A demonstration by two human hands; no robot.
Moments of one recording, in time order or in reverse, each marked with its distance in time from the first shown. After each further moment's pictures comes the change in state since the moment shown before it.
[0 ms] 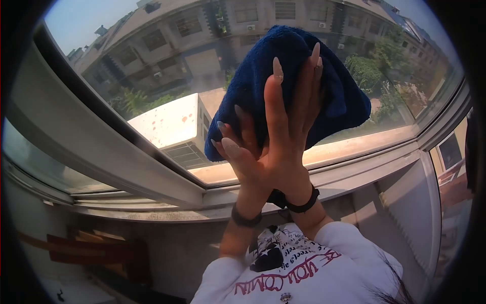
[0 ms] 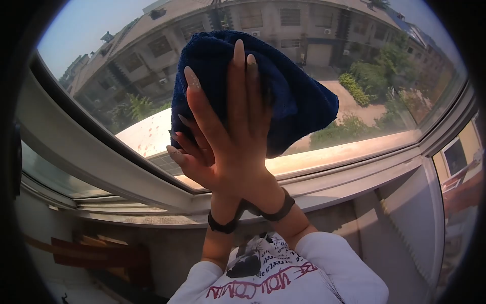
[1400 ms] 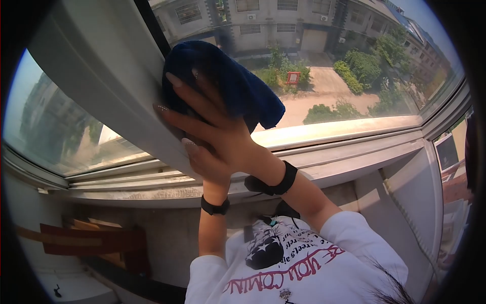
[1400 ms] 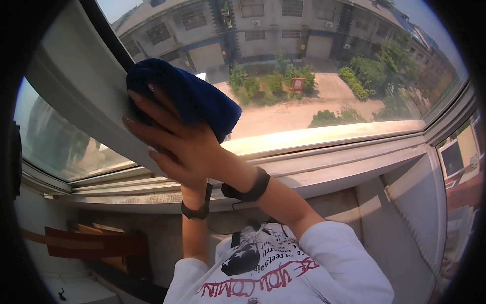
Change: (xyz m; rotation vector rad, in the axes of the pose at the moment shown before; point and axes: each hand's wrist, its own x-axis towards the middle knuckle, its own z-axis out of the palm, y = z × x) left_hand -0.100 -0.152 -0.116 -0.083 0.091 0.042; right_hand -0.059 -0.106 0.107 0.575 -0.280 -0.017
